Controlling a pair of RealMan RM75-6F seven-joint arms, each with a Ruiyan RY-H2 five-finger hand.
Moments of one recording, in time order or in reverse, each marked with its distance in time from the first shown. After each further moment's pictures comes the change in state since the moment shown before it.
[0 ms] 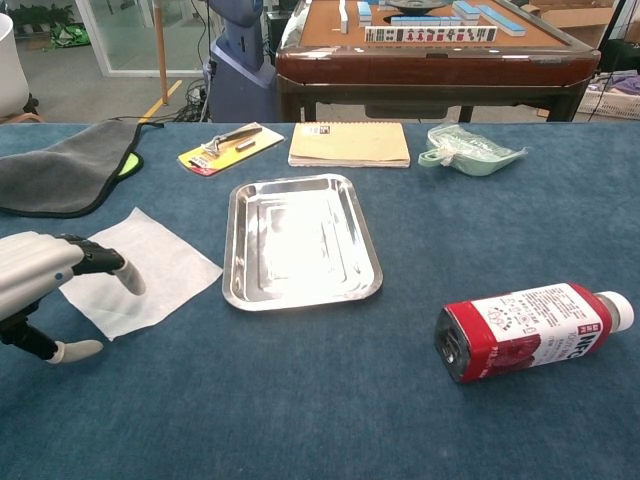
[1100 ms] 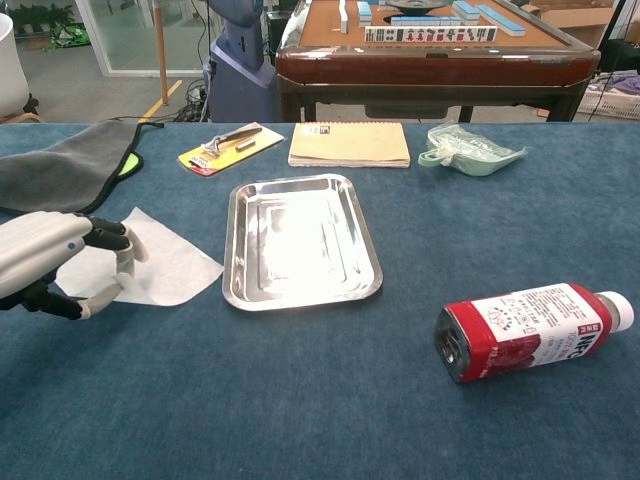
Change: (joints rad) left arm -0.032 -0.078 -0.053 0.140 -0.025 0.019 -0.125; right arm -0.011 0.007 0.003 -0.015 0.008 0.007 -0.005
